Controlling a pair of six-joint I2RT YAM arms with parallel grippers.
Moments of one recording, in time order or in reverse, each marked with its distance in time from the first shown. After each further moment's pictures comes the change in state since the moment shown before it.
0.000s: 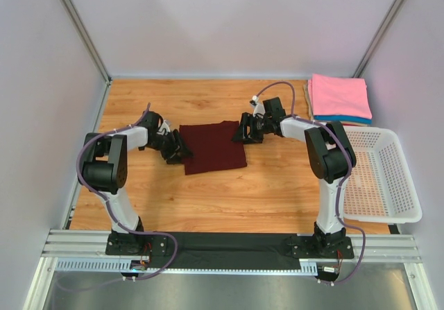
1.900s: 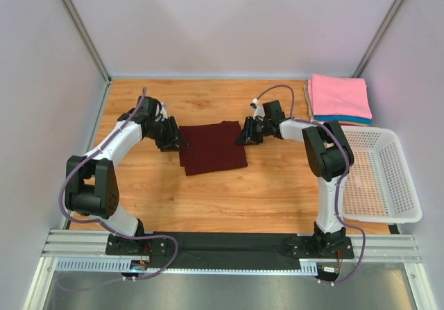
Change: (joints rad) left arm -0.060 -0.259 0.139 -0.246 -0.209 0.082; right arm -0.002 0.032 -0.014 0.046 -0.005 0.020
